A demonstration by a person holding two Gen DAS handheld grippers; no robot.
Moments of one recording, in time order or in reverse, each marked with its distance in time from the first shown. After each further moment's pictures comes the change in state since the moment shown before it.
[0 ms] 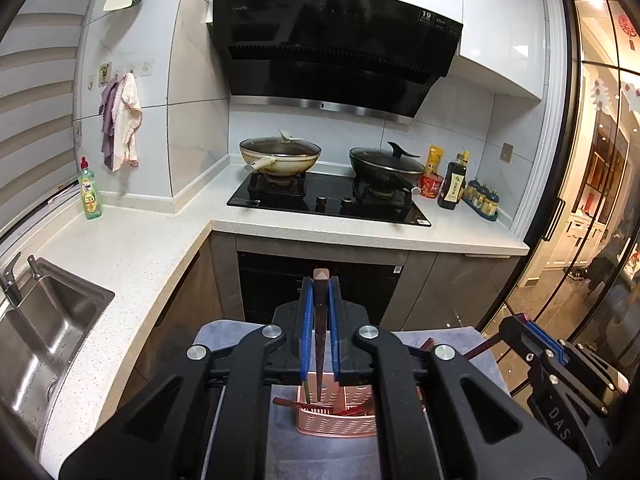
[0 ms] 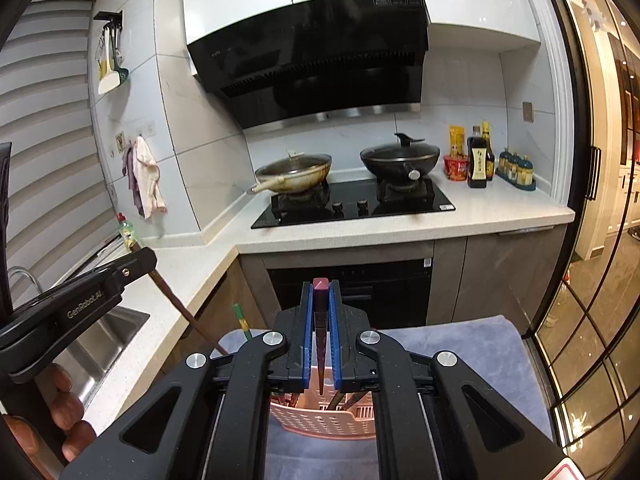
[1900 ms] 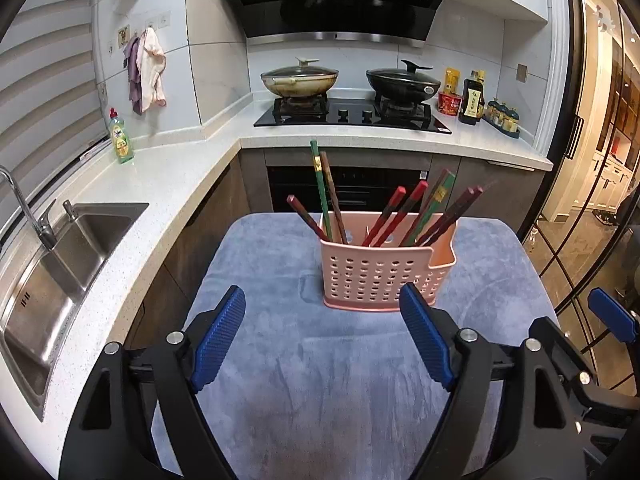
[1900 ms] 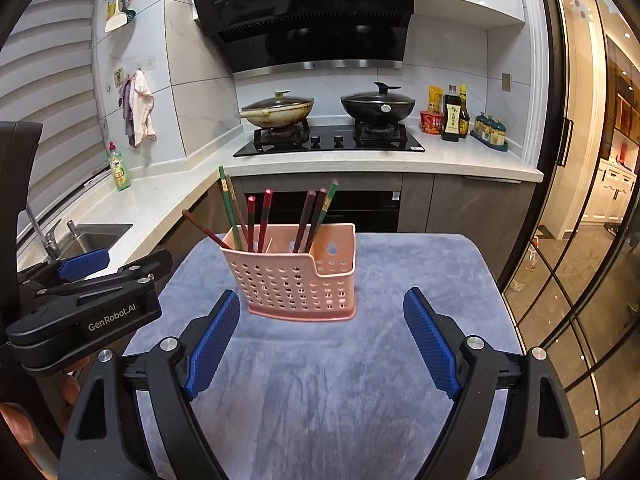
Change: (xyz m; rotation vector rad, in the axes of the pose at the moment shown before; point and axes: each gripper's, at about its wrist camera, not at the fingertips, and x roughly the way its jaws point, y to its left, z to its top) left arm -0.044 -0.014 -0.143 0.068 0.204 0.135; right arm -0.076 -0.015 -0.130 -0.065 0.135 -0.105
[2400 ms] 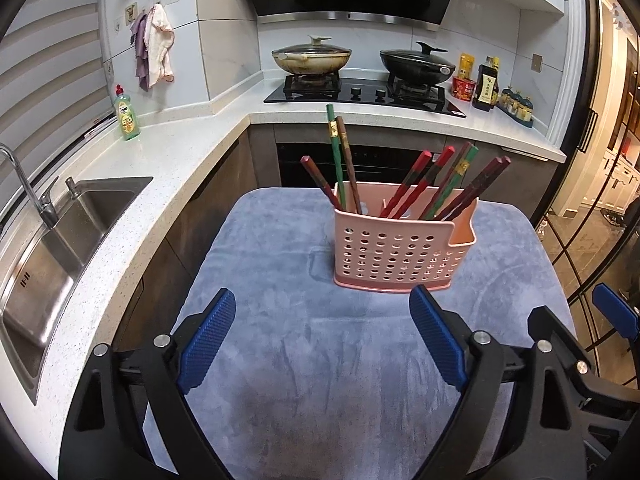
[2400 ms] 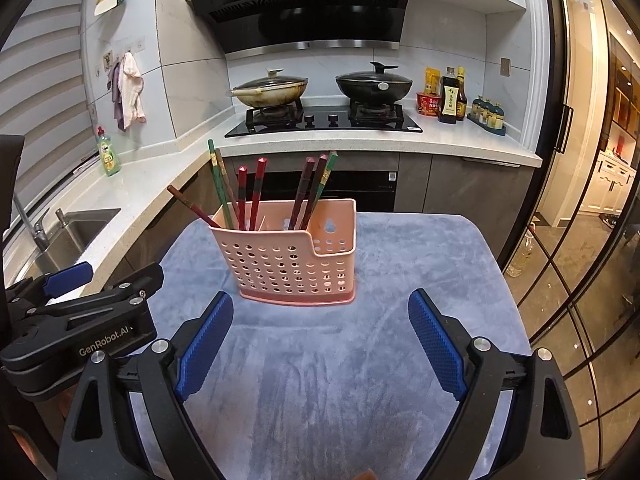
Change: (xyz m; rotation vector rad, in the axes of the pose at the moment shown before) left arm 0.021 0.006 -0.016 -0.032 0.060 0.036; right arm 0.028 0.009 -0.008 -0.009 0.056 -0.023
